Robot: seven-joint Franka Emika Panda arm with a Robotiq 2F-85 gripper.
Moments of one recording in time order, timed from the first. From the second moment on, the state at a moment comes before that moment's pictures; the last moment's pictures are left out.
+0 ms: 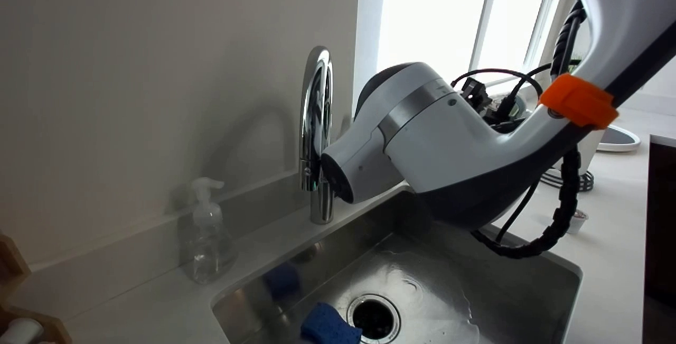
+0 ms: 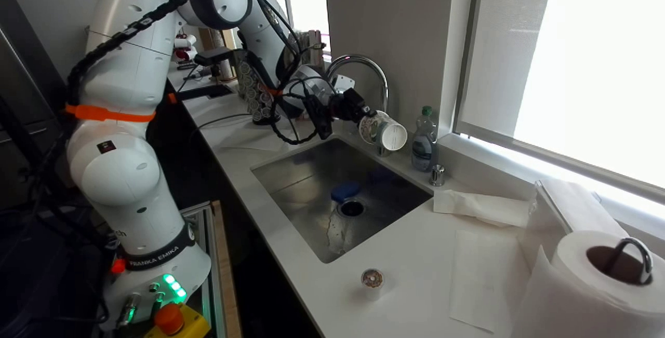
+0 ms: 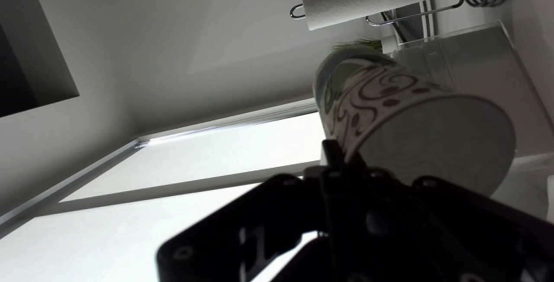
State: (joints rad) arm 0.33 0.52 0.21 -1.97 -1.37 1.10 1.25
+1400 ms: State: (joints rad) arm 0.30 0.56 0.24 -1.91 -1.42 1.29 1.30
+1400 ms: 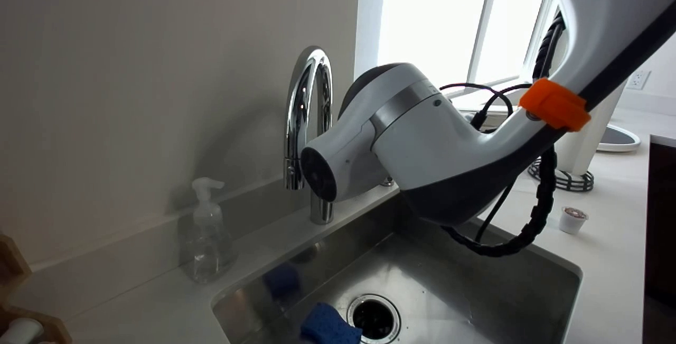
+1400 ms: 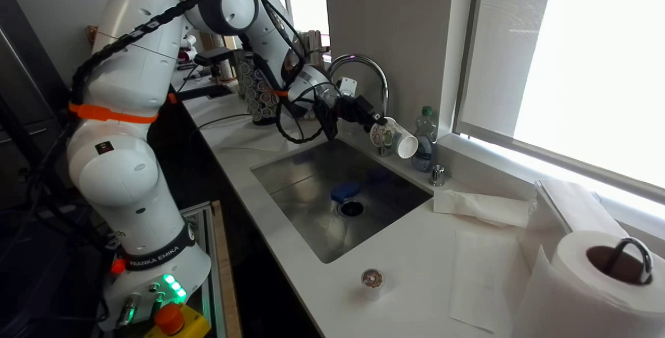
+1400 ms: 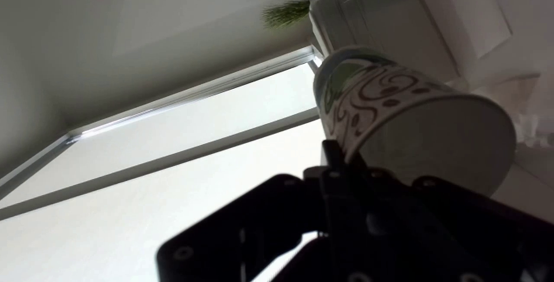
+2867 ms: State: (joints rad) arm 0.01 -0.14 0.01 -2.53 -1.01 2.33 1.56
